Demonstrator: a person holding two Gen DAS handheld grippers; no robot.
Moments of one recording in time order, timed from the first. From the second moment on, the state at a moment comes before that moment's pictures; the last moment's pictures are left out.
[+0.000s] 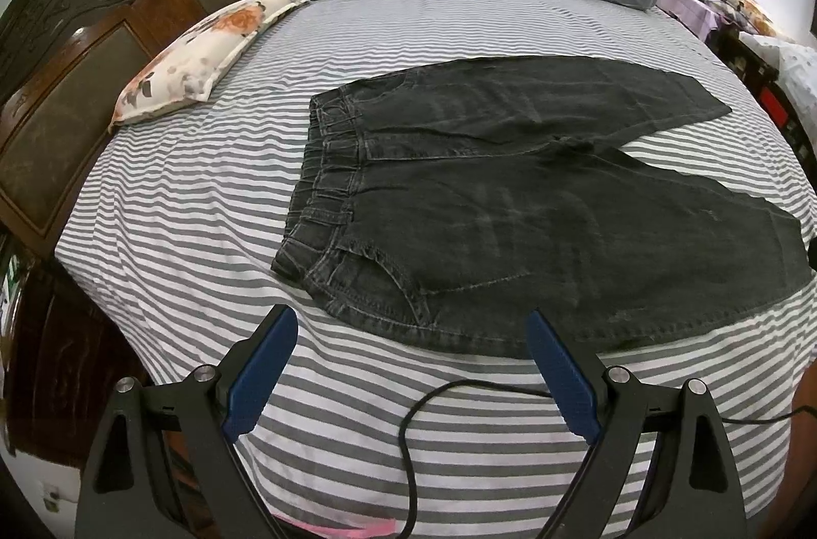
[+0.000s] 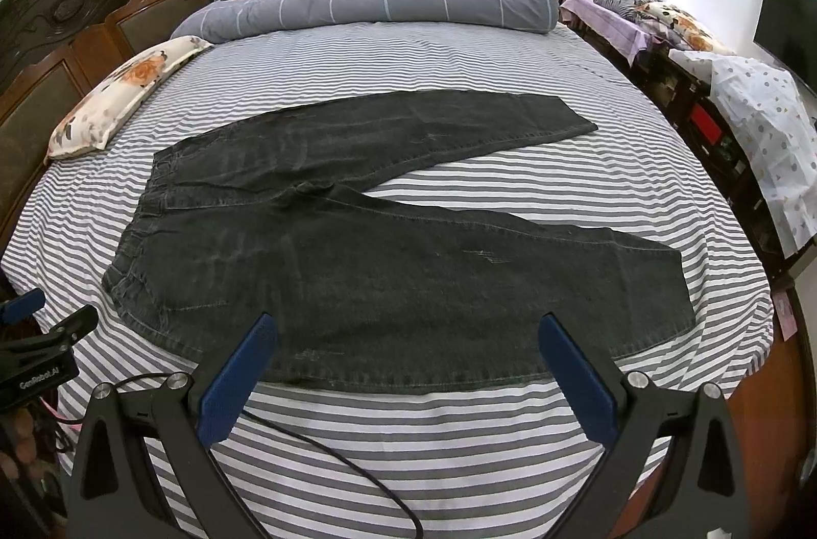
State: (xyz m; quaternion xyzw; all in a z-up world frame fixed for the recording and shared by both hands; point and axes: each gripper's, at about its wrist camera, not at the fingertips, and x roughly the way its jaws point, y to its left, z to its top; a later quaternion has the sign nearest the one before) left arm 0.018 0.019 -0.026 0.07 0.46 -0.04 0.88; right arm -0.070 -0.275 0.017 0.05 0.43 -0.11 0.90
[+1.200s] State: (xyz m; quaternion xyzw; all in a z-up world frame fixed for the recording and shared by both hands) left arm 0.337 0.146 -0.115 -0.03 0.51 -0.01 0.86; right arm 0.217 -0.312 -0.015 0.01 0.47 0.01 0.88
